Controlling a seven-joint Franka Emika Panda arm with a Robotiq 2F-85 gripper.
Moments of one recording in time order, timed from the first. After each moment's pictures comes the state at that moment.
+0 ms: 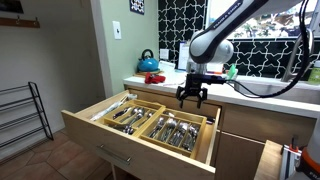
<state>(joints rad) -0.03 -0.17 0.04 -2.53 0.21 2.38 0.42</state>
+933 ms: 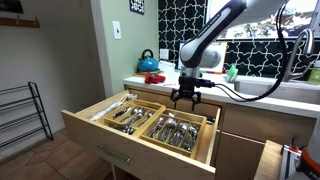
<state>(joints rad) -0.03 -0.01 0.02 -2.41 0.26 2.40 0.57</state>
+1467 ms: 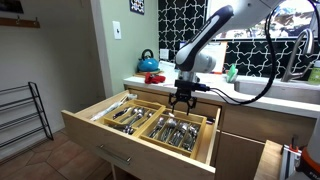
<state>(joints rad) -0.03 0.10 0.02 -2.35 0.36 2.42 0.56</state>
